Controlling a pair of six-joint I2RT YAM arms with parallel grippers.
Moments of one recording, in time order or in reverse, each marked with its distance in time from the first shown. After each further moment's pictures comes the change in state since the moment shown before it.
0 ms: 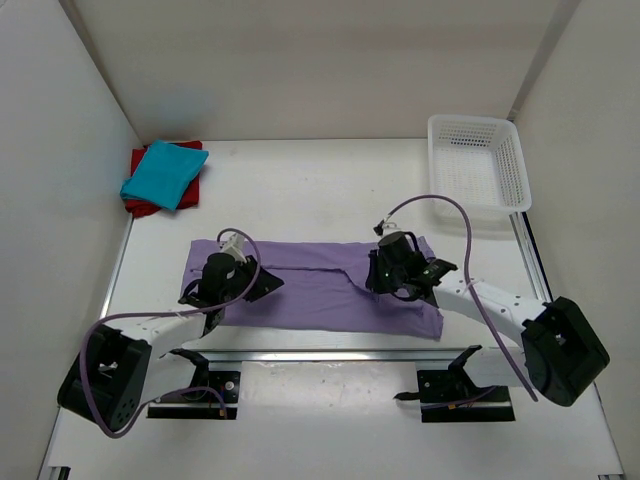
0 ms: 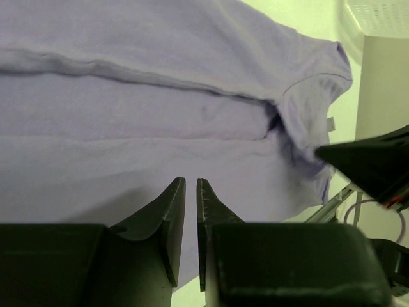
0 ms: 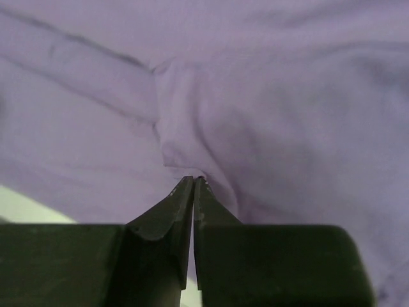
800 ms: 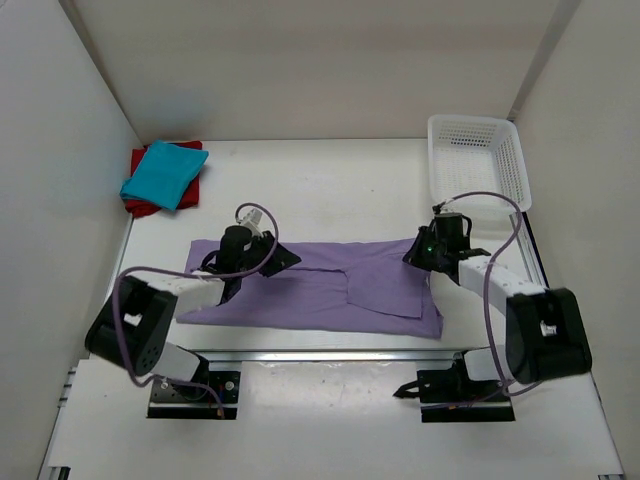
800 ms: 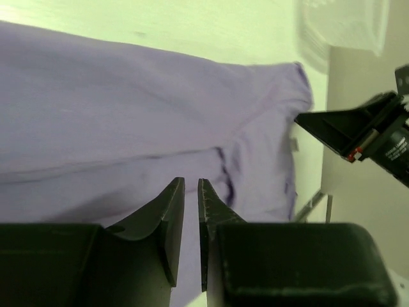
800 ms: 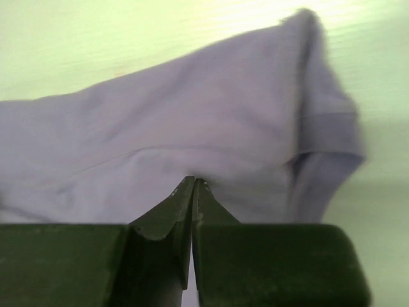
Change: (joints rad) left arm -0.039 0.281 0.255 0.079 0.045 -0.044; right arm -0.480 0.058 -0.043 0.151 -0.190 0.012
